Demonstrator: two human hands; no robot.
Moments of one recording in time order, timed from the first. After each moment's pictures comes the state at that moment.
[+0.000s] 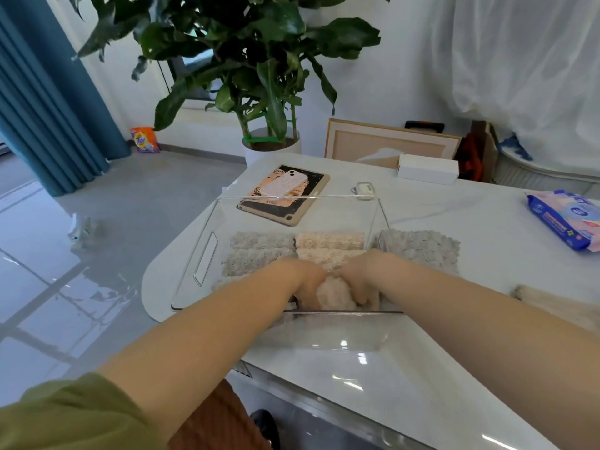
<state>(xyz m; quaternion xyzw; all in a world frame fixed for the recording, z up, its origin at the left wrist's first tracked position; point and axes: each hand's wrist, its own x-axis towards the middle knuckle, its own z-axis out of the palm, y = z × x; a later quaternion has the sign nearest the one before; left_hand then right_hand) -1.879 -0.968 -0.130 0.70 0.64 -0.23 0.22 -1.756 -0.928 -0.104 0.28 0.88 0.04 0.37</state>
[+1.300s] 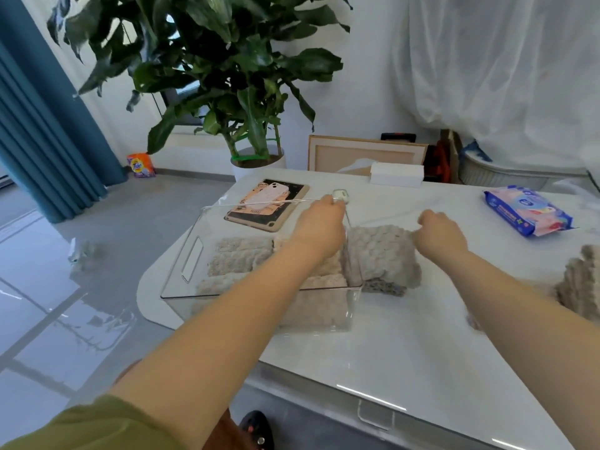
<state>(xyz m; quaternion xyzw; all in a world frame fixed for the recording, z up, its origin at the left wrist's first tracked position) -1.786 -0.973 -0.048 0.70 0.71 0.12 -0.03 -1.591 -0.885 -0.095 0.67 0.72 -0.13 -0.13</state>
